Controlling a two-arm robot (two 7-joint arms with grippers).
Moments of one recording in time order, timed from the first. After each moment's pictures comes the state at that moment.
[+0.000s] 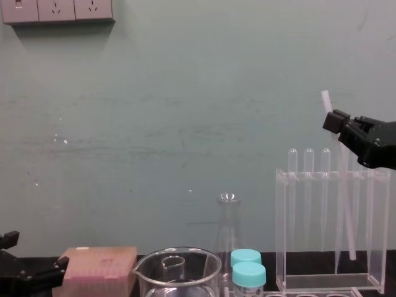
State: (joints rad) left arm -0.20 0.60 0.45 -1.41 -0.25 -0.12 0.03; right arm 0.36 0.39 -0.26 -1.26 0.55 -0.43 0.69
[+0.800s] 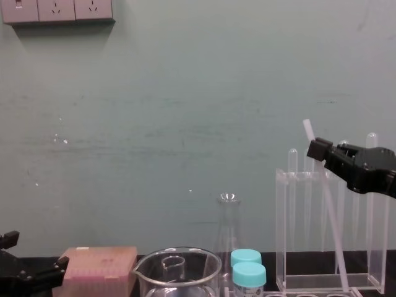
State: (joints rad) left arm -0.20 0.60 0.45 -1.41 -0.25 -0.12 0.03; right arm 0.39 0.40 -0.31 -1.22 0.60 -0.34 0.77
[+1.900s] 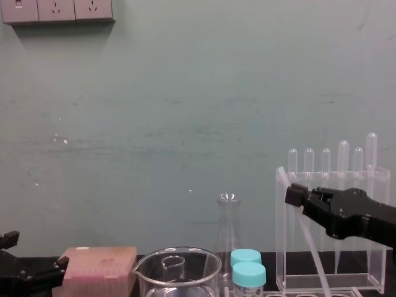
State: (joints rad) left arm -0.20 0.60 0.45 -1.41 -0.25 -0.12 0.03; right arm 0.48 0.37 -0.40 -1.02 0.58 -0.37 0.86
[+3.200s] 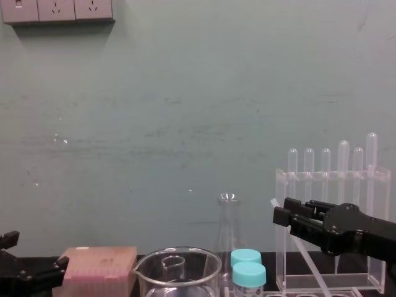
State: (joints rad) left arm -0.20 0.60 0.45 -1.41 -0.25 -0.12 0.03; right arm 0.51 0.36 -0.42 -0.96 0.55 -0.36 0.87
